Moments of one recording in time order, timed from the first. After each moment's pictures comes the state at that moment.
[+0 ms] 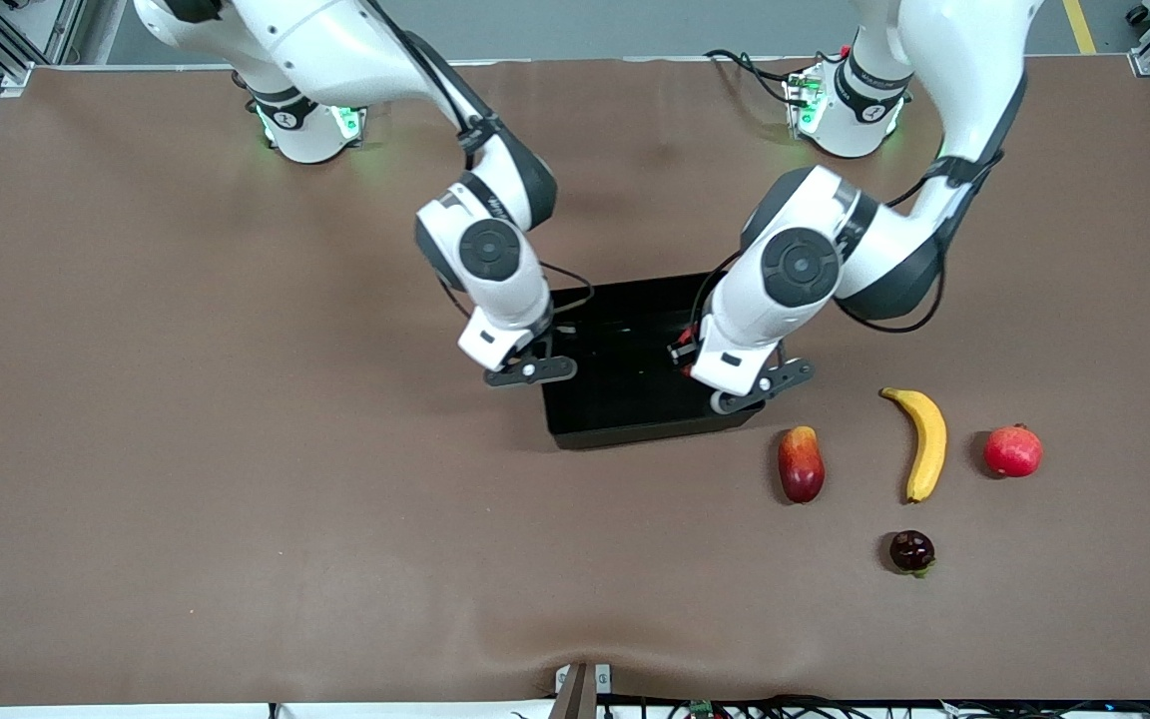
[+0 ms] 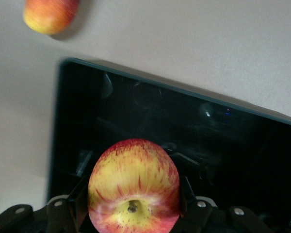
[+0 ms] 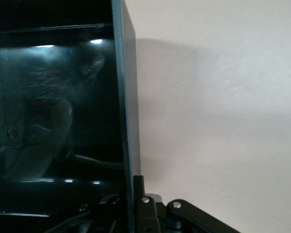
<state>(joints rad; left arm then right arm) -0.17 0.48 -0.45 -1.65 0.05 2.02 -1.00 0.70 0.62 0.04 -1.65 0.08 2.32 0.58</state>
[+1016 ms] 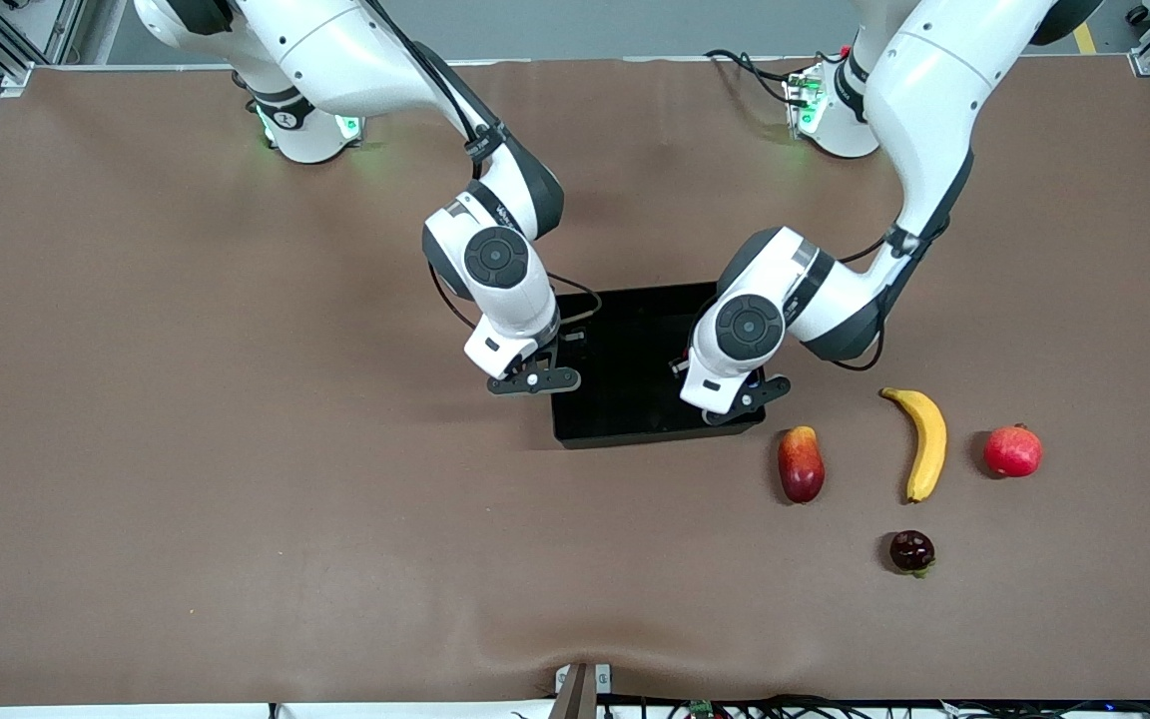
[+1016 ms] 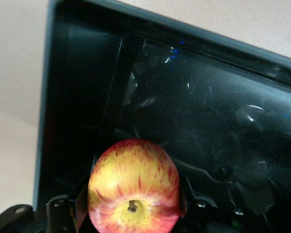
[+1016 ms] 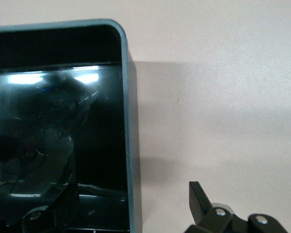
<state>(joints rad) -0.18 0.62 -0.43 -1.71 0.18 2.05 -1.07 0.69 0.64 0.02 -1.61 0.08 2.32 0.61</state>
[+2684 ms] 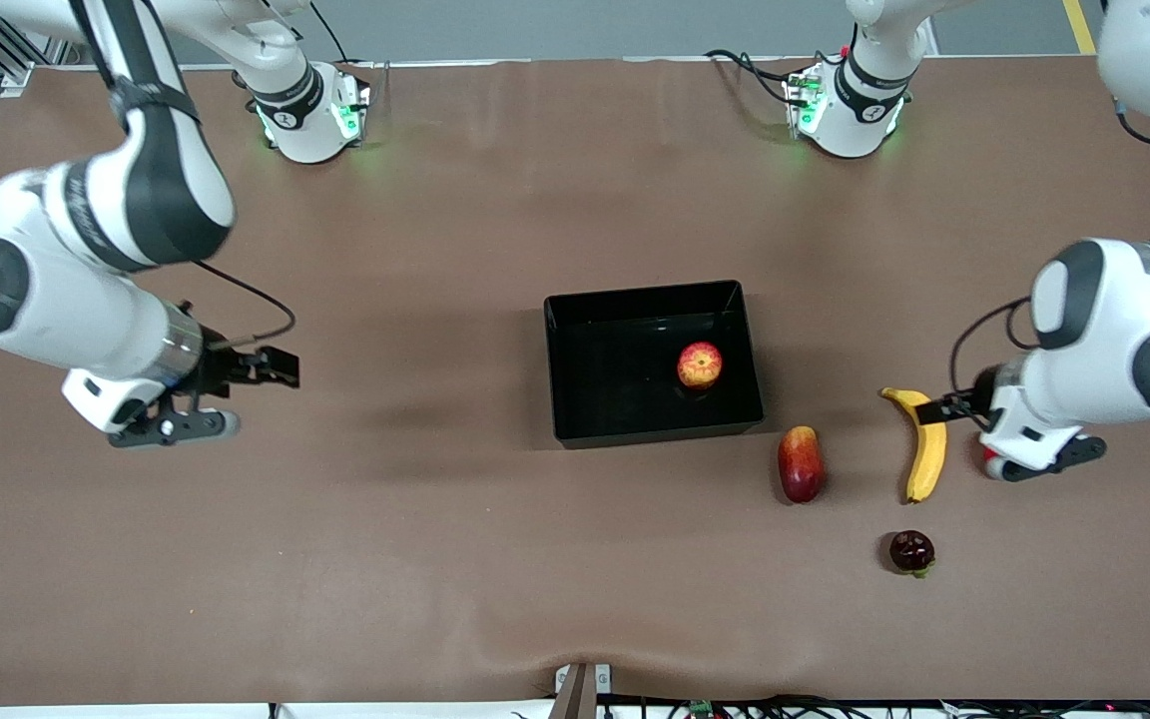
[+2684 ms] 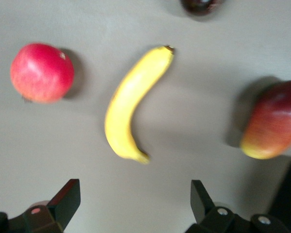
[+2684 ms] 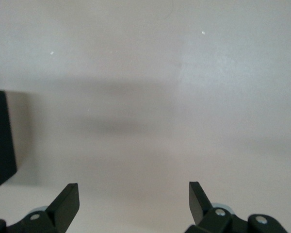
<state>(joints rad) 0.38 0.49 -0.42 -1.69 0.19 1.97 -0.31 0.15 0.27 0.01 -1.59 0.11 1.77 0.01</state>
